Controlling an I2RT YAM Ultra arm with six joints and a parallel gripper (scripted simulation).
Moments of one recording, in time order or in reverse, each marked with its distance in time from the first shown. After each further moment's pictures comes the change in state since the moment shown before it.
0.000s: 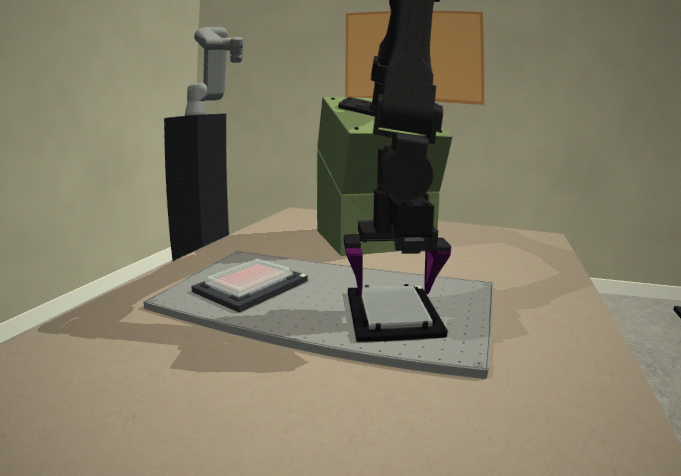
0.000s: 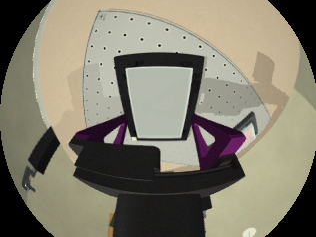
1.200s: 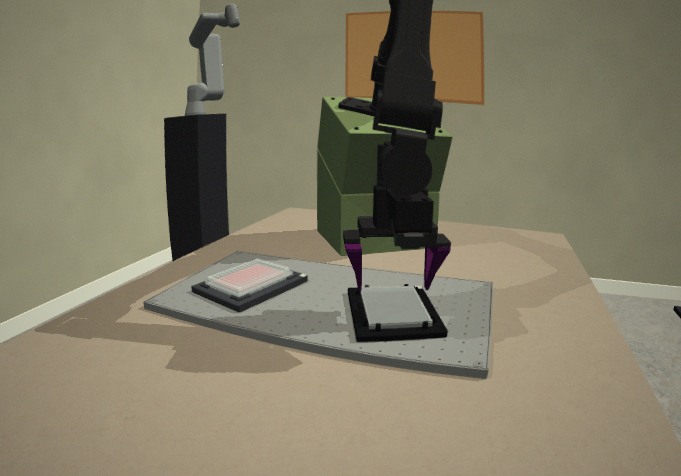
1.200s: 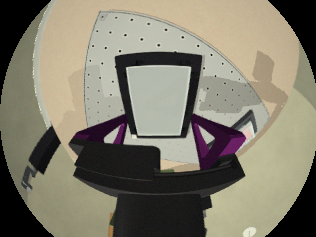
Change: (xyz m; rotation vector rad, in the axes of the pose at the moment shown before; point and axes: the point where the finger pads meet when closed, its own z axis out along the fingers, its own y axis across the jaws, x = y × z) arm 0.001 -0.001 -0.006 0.001 0.005 0.002
